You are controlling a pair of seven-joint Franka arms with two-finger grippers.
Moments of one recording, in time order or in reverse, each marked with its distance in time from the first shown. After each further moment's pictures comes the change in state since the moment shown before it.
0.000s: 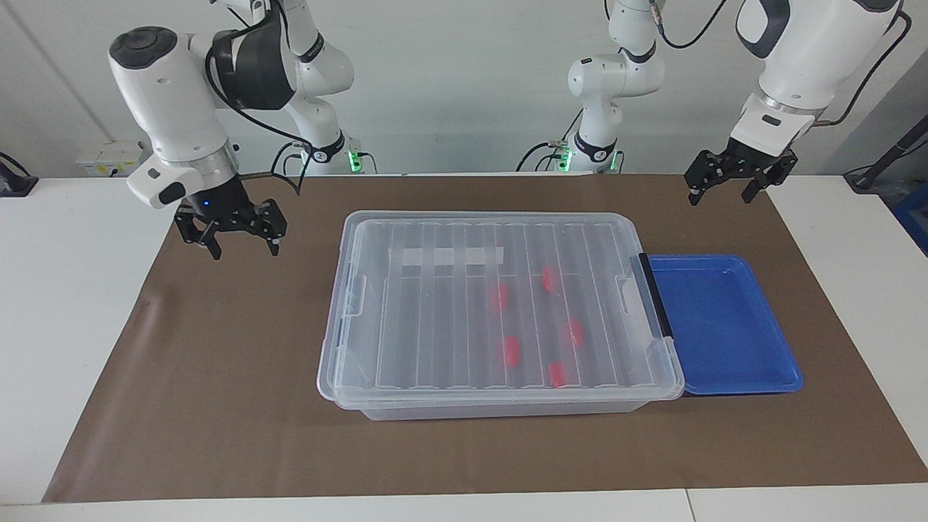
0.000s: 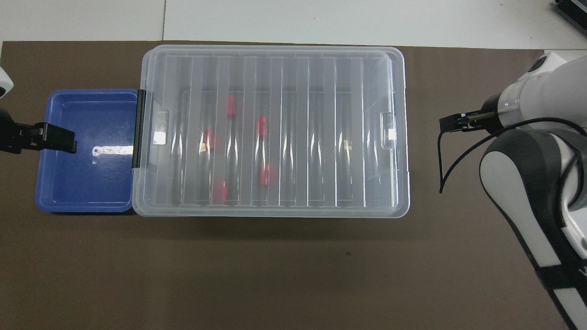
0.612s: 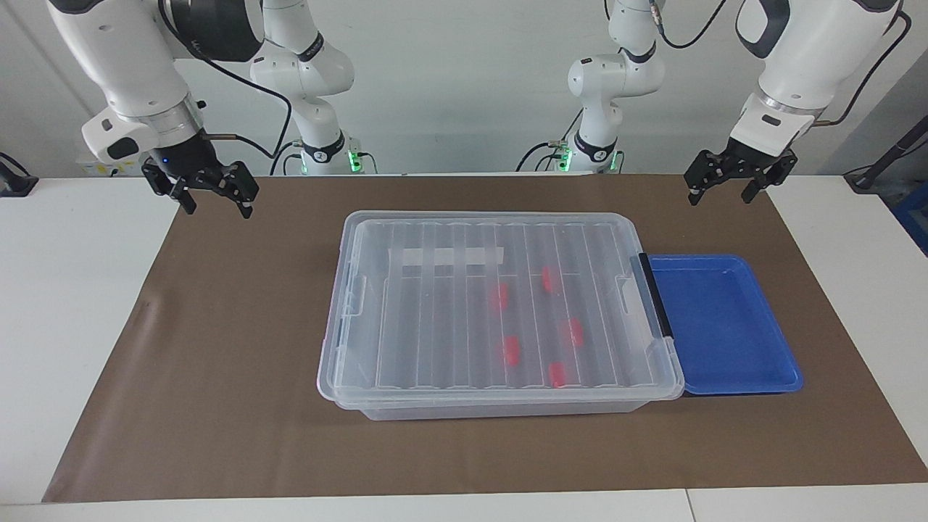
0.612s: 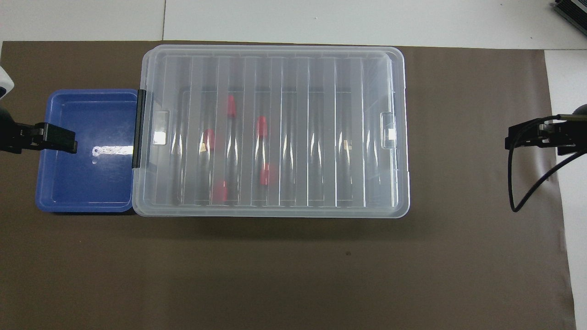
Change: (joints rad) left arm 0.000 0.000 -0.001 0.000 0.000 0.000 0.000; right arm -0.031 -0.027 -0.013 0.103 -0.002 -0.246 0.121
